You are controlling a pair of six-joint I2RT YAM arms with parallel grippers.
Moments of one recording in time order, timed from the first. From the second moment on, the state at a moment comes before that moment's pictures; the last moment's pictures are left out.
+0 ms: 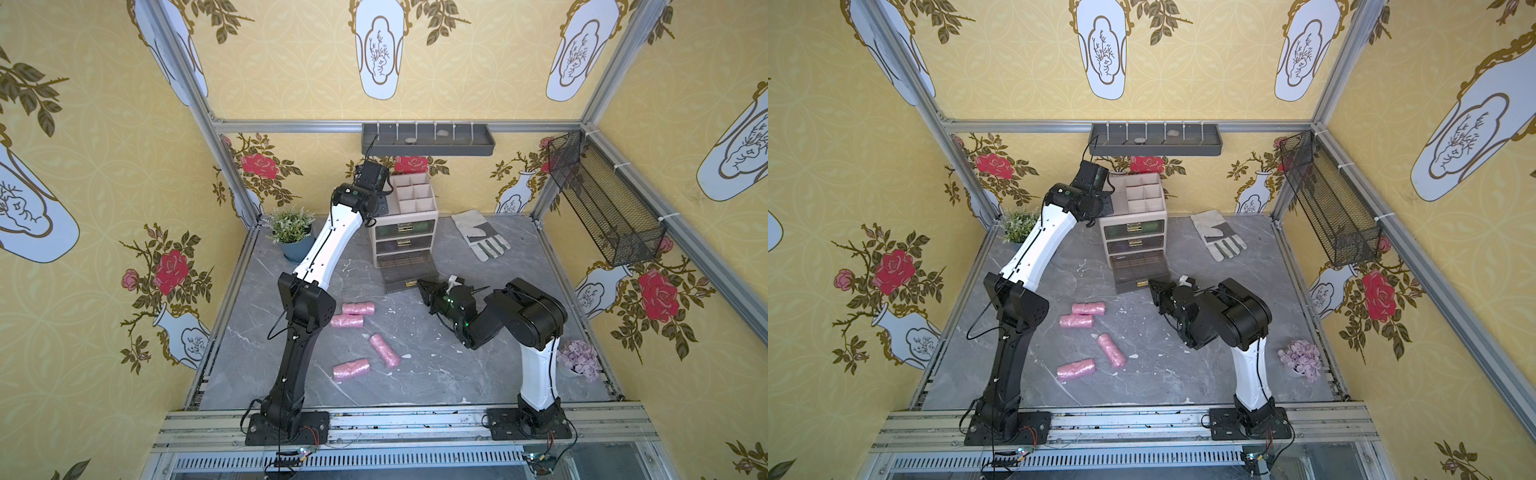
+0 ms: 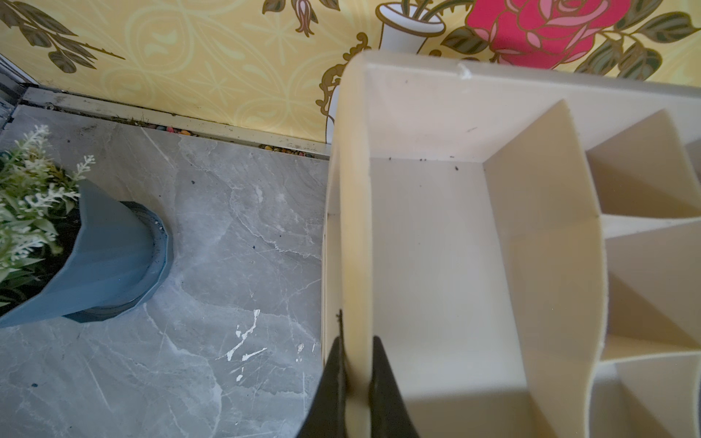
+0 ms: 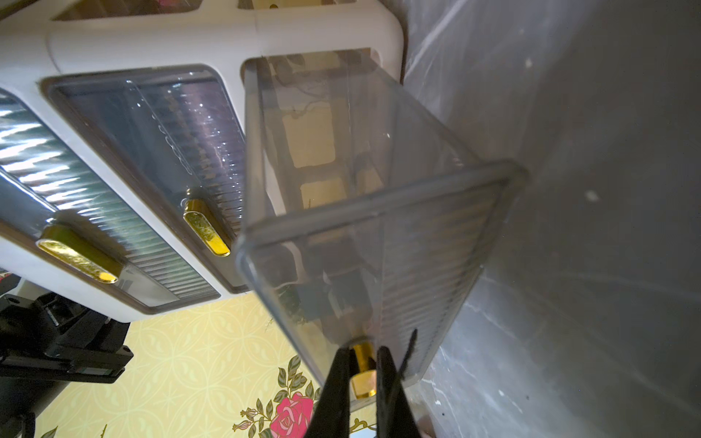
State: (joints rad) left arm -0.48 2.32 2.62 -1.13 -0.26 -0.54; right arm 0.64 2.02 0.57 1.25 -0.10 1.66
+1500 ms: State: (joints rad) left arm -0.49 2.18 2.46 -1.09 -0.24 -0.55; right arm 0.63 1.80 0.48 1.06 -0.21 1.58
